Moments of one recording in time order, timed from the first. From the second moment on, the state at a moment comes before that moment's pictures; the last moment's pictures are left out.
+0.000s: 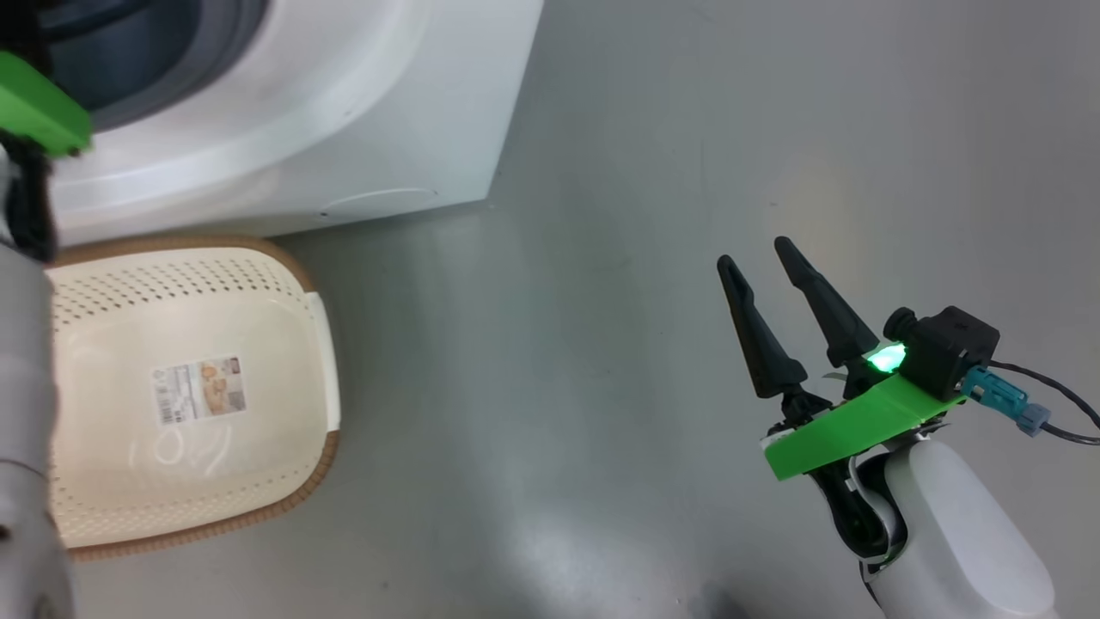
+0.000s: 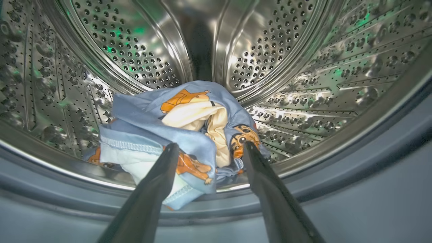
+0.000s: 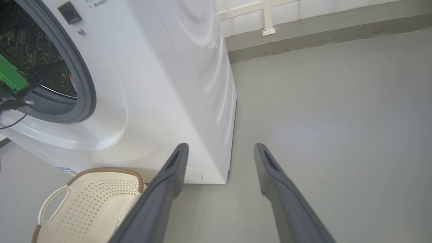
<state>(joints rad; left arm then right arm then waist) -1.25 0.24 -0.05 1.13 -0.28 -0.13 -0.25 -0.41 -0.17 0.27 0.23 0.51 0.13 -0.26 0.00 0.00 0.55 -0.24</state>
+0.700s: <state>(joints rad) -0.75 0.14 0.00 0.77 -0.22 -0.13 -0.25 -0.29 -0.23 0.22 0.25 0.51 0.13 -0.26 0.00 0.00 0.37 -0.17</state>
